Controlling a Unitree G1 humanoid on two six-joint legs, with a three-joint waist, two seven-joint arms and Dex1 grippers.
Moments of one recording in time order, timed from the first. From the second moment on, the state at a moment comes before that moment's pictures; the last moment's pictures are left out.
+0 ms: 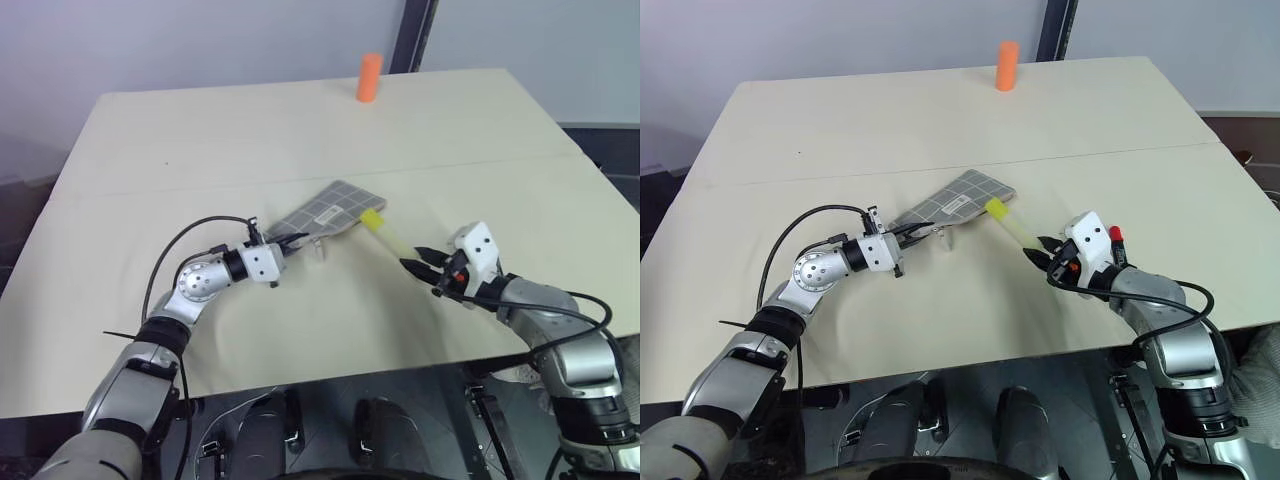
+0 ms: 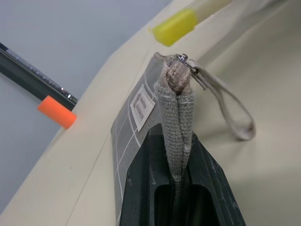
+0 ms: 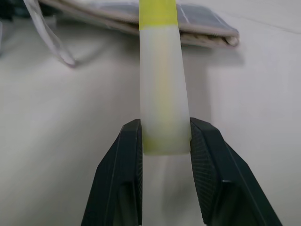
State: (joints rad) left arm -0.62 0.43 -0.25 0.80 0.15 -0.93 -0.59; right arm -0.14 -0.59 -0.08 -0.28 0.33 0.53 0.71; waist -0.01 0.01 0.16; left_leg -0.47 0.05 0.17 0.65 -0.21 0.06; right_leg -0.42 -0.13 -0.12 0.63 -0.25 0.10
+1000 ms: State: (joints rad) left arm -0.63 0.51 -0.30 0.75 0.22 -1.04 -0.66; right arm -0.25 -0.68 0.12 -0.23 0.15 0.42 0.76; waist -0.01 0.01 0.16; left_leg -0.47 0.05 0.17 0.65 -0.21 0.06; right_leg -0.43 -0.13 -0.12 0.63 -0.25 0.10
